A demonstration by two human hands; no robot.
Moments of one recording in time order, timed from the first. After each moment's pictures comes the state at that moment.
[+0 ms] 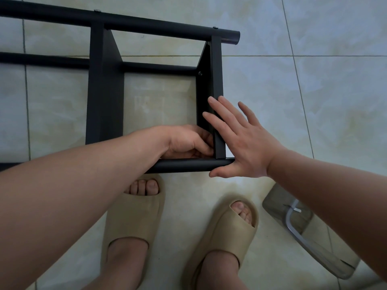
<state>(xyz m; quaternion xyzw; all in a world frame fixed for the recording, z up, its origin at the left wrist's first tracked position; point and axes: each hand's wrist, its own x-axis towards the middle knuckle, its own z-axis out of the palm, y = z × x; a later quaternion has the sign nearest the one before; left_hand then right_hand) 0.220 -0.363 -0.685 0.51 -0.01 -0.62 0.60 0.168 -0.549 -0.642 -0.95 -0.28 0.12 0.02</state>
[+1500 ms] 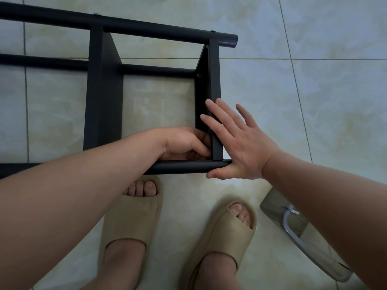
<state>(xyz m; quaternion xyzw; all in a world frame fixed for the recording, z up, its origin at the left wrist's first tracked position) 0.220 -0.362 -0.691 0.53 -0.03 -0.62 0.58 0.168 -0.550 -0.643 -0.95 -0.29 0.11 0.01</state>
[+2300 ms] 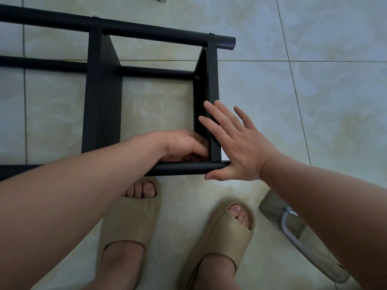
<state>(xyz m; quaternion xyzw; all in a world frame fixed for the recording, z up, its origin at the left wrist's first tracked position) 0.218 -0.365 -0.692 0.57 -0.03 -0.60 0.56 0.167 -0.549 -0.642 -0.95 -0.28 0.11 0.02</state>
